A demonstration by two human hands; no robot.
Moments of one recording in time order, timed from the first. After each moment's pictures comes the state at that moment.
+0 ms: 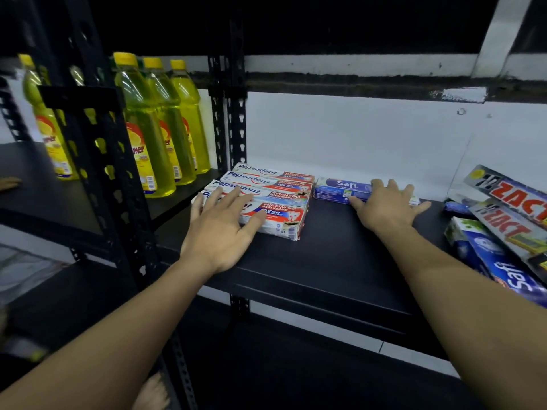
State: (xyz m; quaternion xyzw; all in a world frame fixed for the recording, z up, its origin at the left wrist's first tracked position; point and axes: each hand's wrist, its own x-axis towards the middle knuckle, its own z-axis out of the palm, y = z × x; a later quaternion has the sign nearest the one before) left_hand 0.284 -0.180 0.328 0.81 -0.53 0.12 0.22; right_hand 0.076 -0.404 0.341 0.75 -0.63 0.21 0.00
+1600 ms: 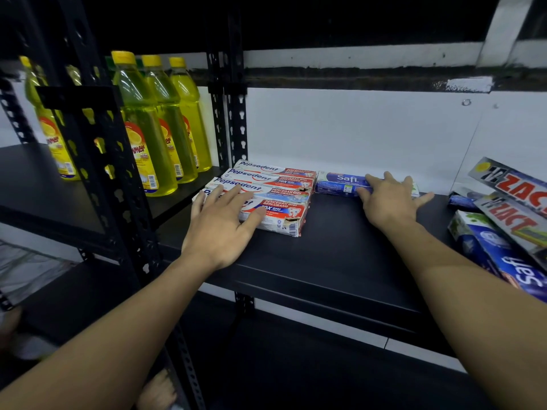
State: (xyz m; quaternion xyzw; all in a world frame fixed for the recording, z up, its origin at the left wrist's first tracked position) left_hand 0.283 -0.179 0.331 0.81 -0.52 0.12 0.22; right_hand 0.071 -0.412 0.337 0.79 -0.57 0.23 0.00
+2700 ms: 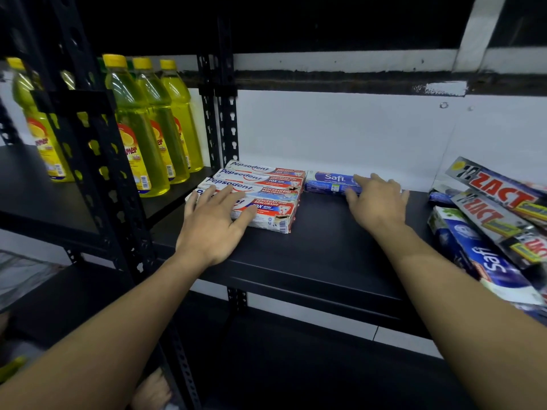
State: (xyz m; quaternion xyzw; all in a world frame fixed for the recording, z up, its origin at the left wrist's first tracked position) left_hand 0.284 -0.178 0.330 0.81 -0.53 0.12 0.22; right_hand 0.058 -0.373 0.347 0.79 -0.56 0.25 0.01
